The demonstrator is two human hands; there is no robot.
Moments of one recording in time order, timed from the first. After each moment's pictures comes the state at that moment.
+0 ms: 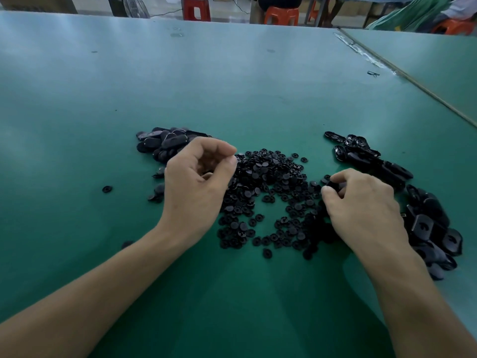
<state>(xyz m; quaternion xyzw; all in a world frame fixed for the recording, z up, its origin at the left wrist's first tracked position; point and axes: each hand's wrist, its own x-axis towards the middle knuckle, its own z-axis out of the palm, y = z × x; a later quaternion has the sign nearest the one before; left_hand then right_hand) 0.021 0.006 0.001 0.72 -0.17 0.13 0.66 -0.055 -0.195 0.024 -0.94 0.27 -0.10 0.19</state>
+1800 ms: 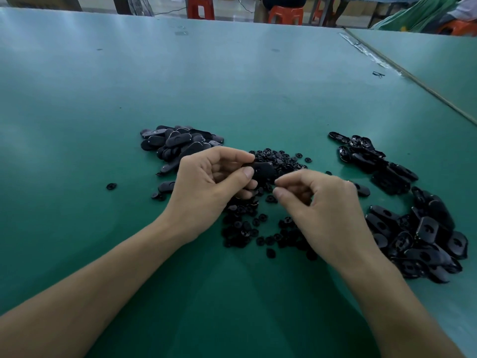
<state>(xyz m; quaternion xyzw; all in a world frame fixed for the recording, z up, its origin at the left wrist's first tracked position) 0.021 0.008 -0.001 0.64 -0.20 -0.04 0.74 -0.049 -0.163 0.012 -0.90 0.05 -0.19 0.38</state>
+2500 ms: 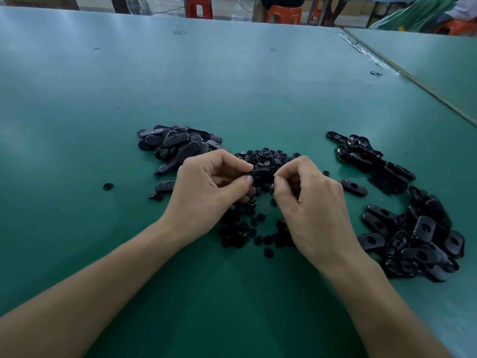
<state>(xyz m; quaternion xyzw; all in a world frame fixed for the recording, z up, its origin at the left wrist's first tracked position) 0.023 0.009 -0.005 0.70 -0.20 -0.03 0.69 -0.045 -0.150 0.012 -0.91 0.03 -0.22 0.36</state>
